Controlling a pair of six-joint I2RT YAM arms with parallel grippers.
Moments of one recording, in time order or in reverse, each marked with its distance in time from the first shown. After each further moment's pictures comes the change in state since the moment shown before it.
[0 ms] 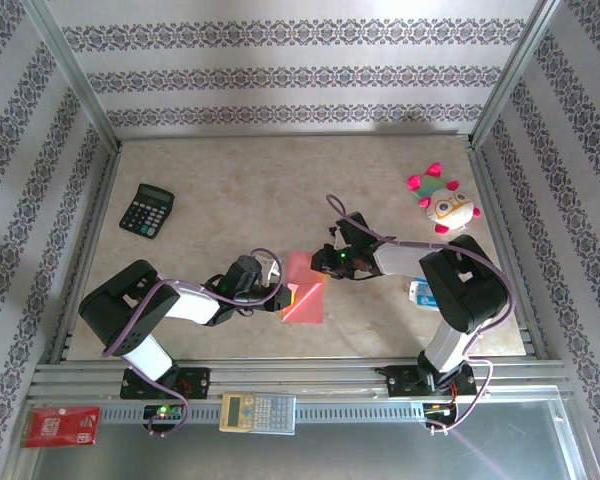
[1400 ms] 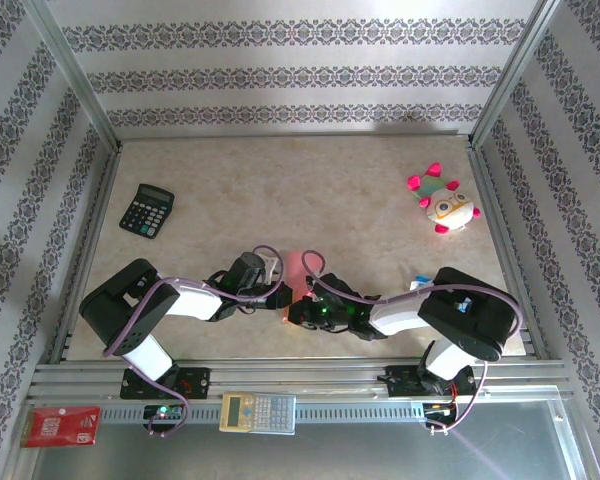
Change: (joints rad) left arm -0.003 0.013 0.048 -0.089 0.010 -0.023; right arm 0.472 -0.113 -0.375 0.576 0.179 0.414
